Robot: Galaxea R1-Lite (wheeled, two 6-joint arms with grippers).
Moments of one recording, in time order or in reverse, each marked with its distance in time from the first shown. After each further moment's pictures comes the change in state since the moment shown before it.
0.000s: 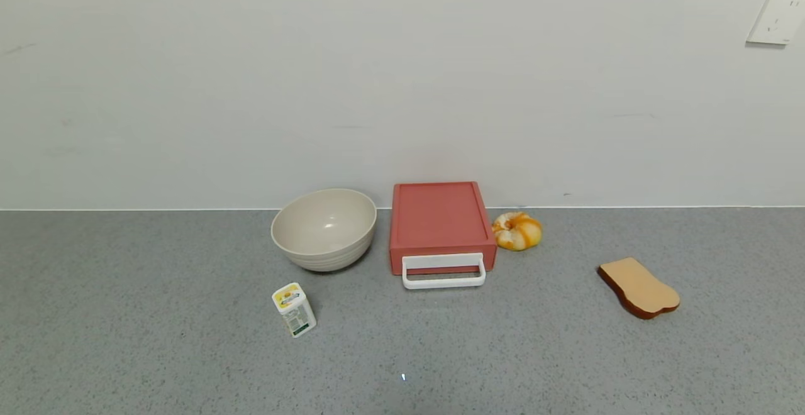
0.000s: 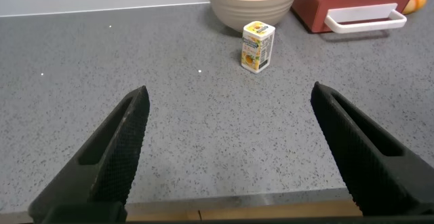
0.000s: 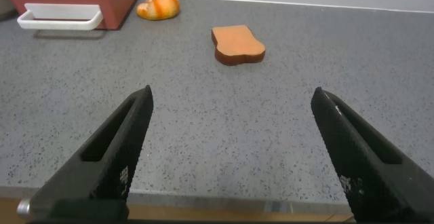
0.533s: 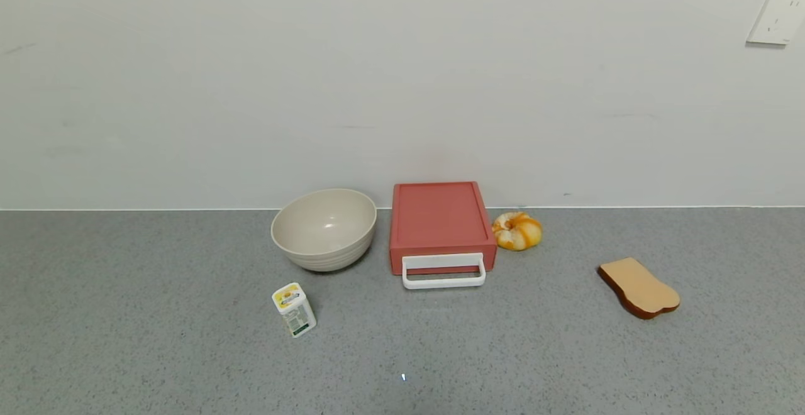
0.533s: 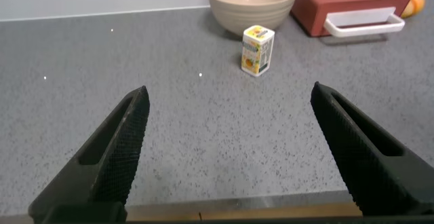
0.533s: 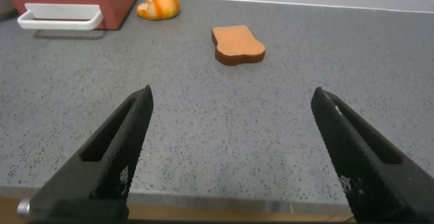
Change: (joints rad) left arm 0.000 0.000 -0.029 0.011 -0.001 0.000; right arm 0.000 0.000 0.000 0.000 0.000 0.000
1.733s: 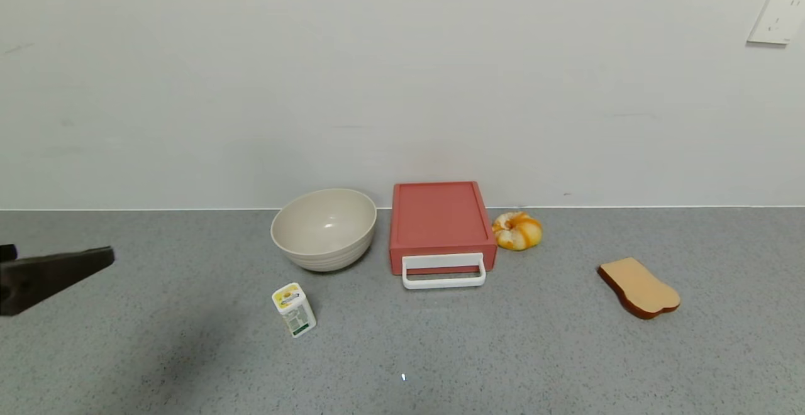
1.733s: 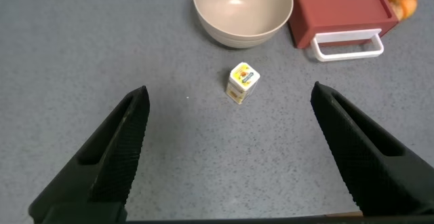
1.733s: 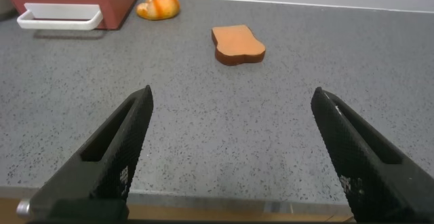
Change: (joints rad) left arm -0.051 0.978 -0.951 0.393 0.001 -0.075; right arm 0.000 0.000 0.000 0.000 0.000 0.000
